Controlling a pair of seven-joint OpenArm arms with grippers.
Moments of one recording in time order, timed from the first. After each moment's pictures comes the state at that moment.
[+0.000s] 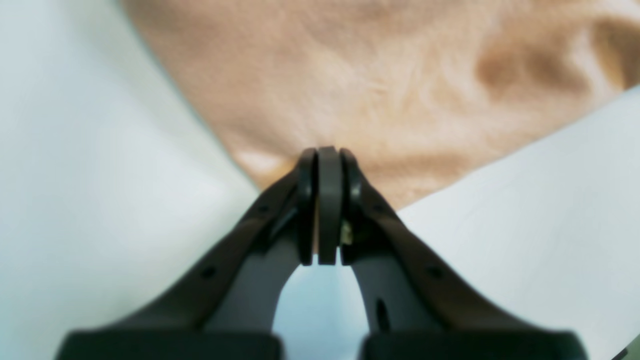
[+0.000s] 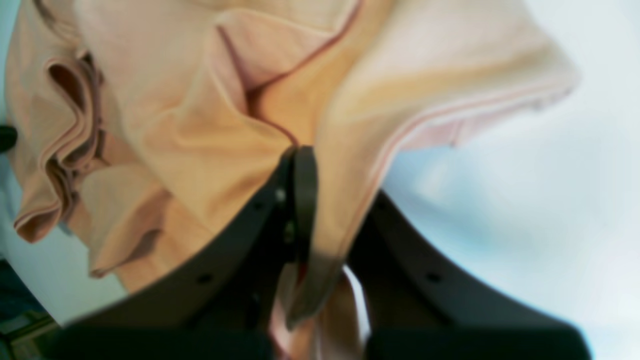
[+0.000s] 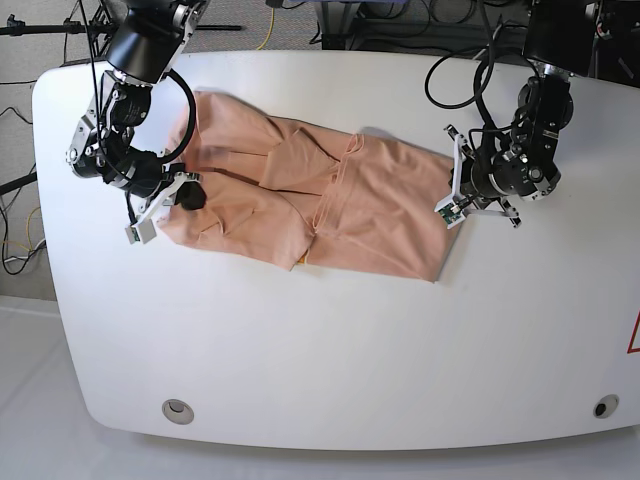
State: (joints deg) left arm 0.1 -23.2 11.4 91.8 -11.2 -39.1 58.9; right arm 5.4 6.9 31.9 78.7 34.8 39.9 -70.1
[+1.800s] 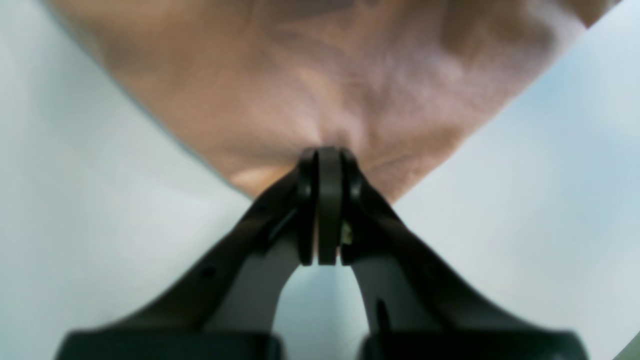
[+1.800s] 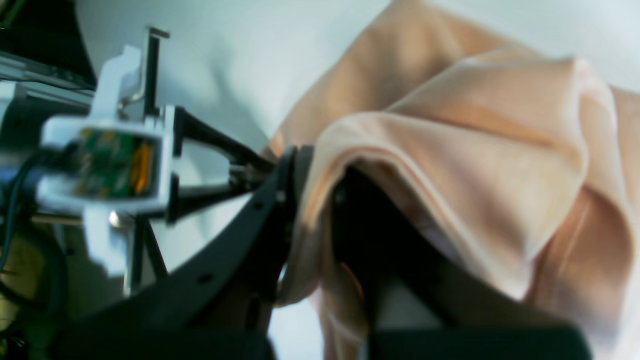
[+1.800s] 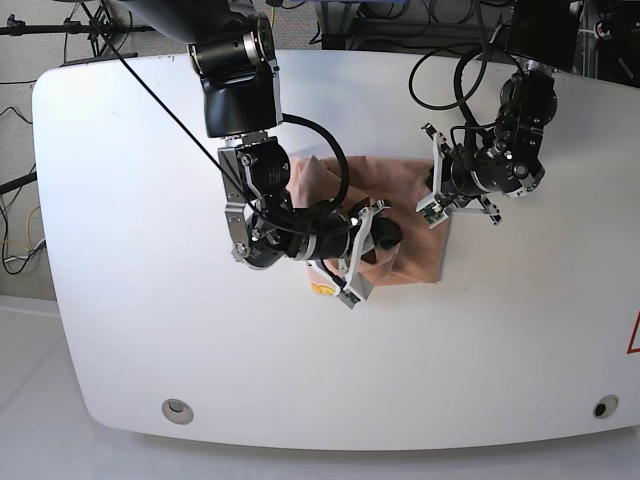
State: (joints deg) left arm 0.7 -18.8 11.5 91.8 -11.5 -38.9 57.3; right arm 18.9 -8.8 -6.8 71.3 34.7 33.9 -66.6
